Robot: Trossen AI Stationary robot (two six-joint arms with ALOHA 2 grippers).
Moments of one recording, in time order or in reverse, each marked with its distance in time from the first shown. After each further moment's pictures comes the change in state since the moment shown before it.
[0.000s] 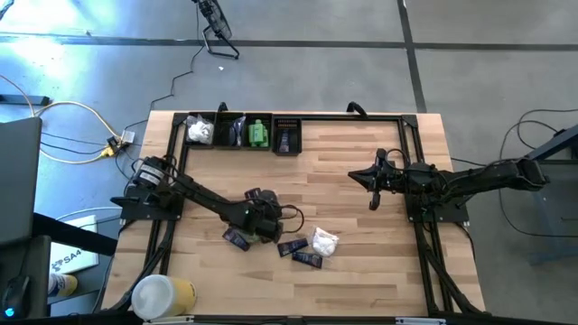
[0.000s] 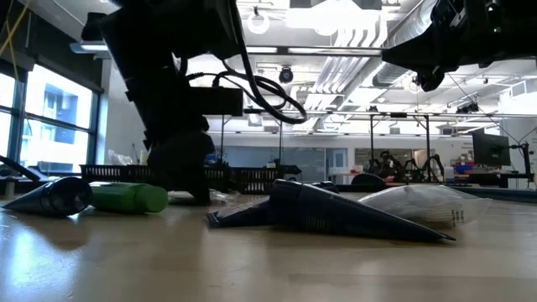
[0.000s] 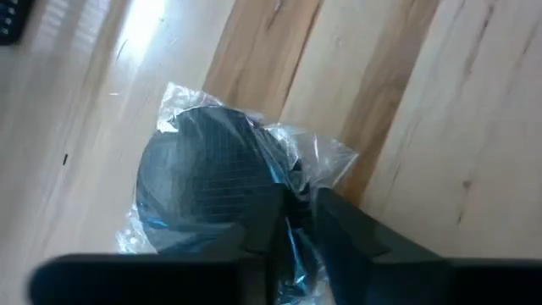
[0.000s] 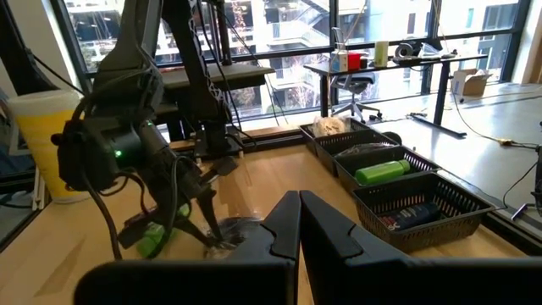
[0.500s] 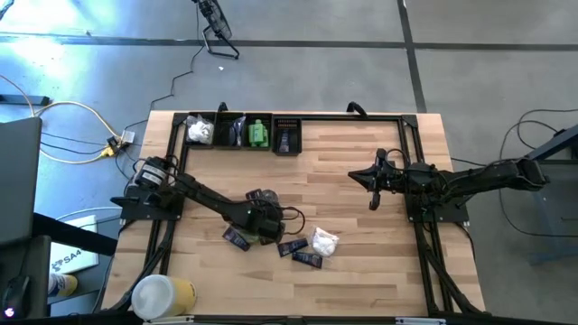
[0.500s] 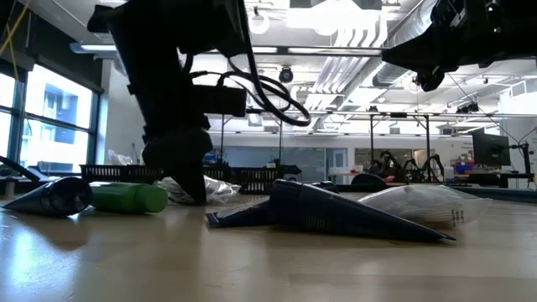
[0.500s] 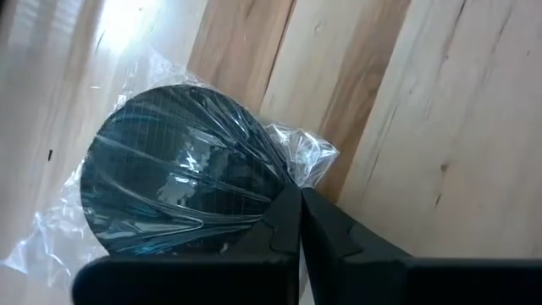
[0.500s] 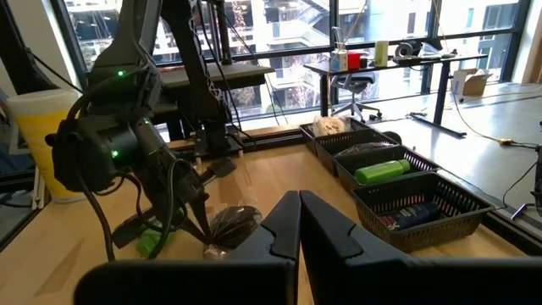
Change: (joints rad) left arm -0.003 -0.003 0.067 -0.052 0.032 0.023; right arm 0.000 0.000 0.000 -0.002 0.000 0.000
